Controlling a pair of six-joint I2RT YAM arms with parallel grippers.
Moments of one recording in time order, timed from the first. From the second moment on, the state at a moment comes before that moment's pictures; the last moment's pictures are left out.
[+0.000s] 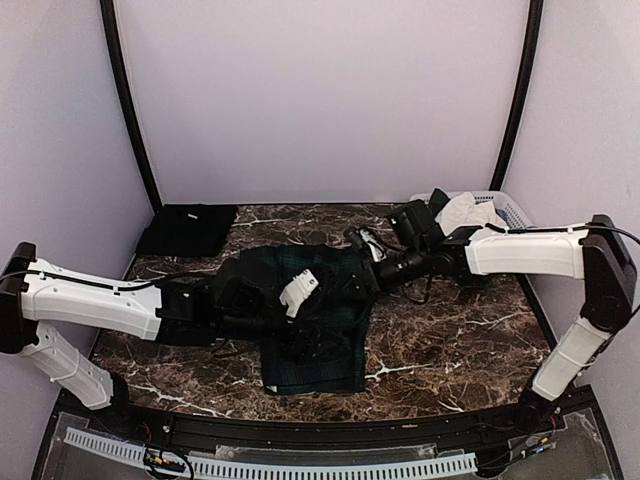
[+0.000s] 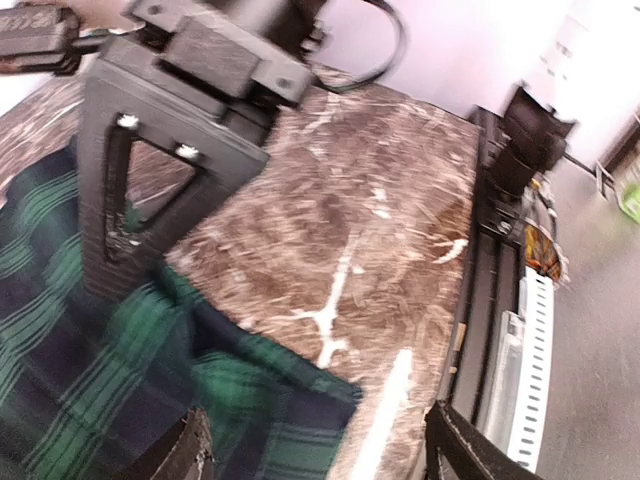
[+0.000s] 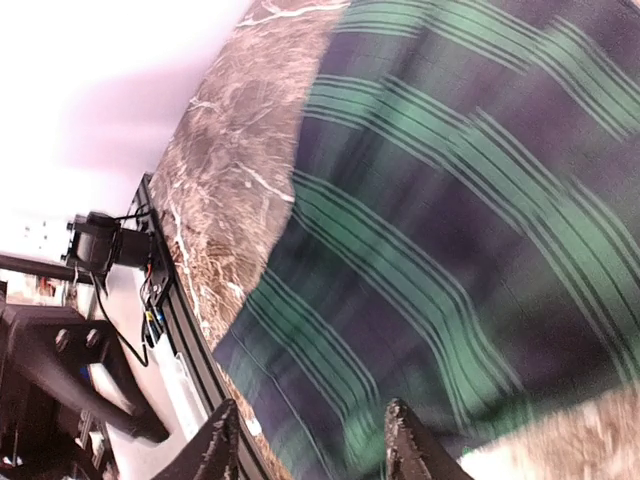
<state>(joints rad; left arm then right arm) -1.20 1.44 0.89 0.02 0.04 -0.17 0.75 1.58 1.04 -0.22 -0.60 0.43</state>
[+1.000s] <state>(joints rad) -1.44 1.67 0.77 -0.05 -0.40 0.01 0.78 1.94 1.03 -0.13 -0.67 0.31</state>
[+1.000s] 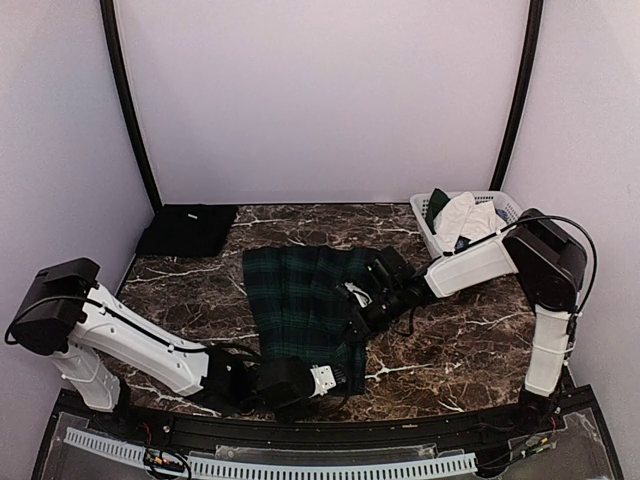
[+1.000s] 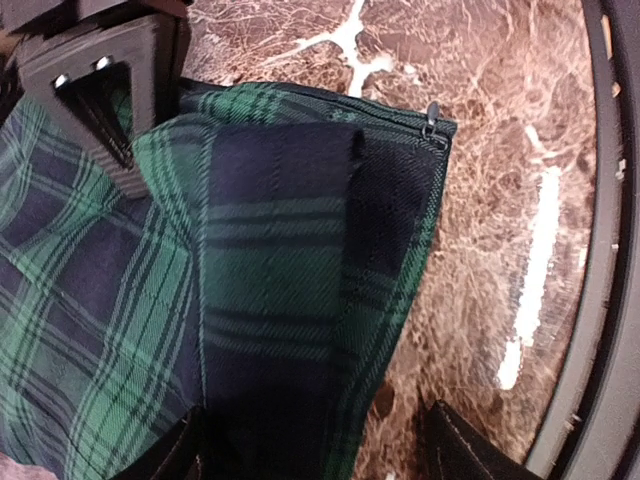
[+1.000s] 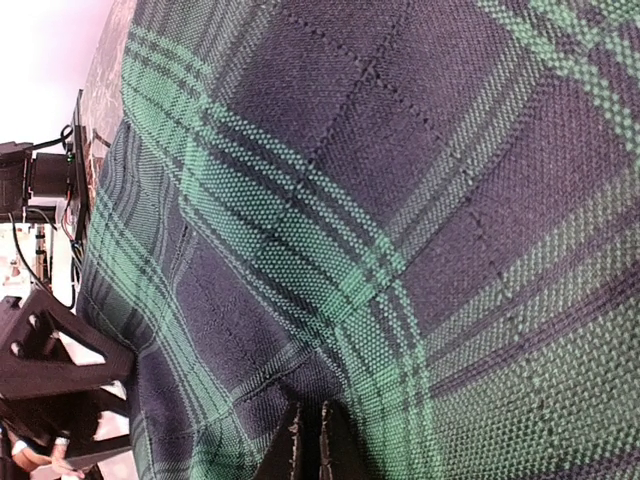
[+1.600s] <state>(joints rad) -1.52 1.80 0.79 0.08 -0.80 0.31 0.78 1.94 1.01 -0.11 -0.69 0.30</state>
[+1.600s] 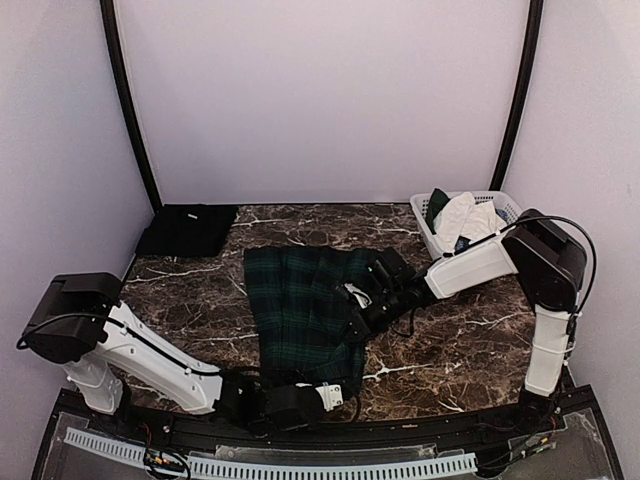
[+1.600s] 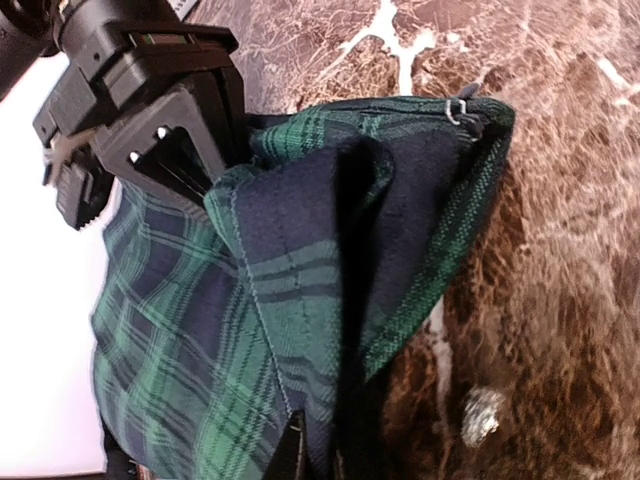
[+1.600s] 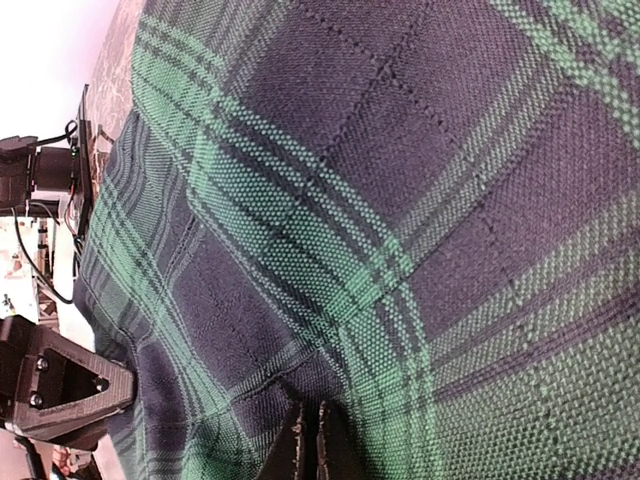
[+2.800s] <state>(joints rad) -1.46 1.49 1.15 -0.70 -0.17 0.08 0.65 2.23 1.66 -0.53 -0.63 0.00</state>
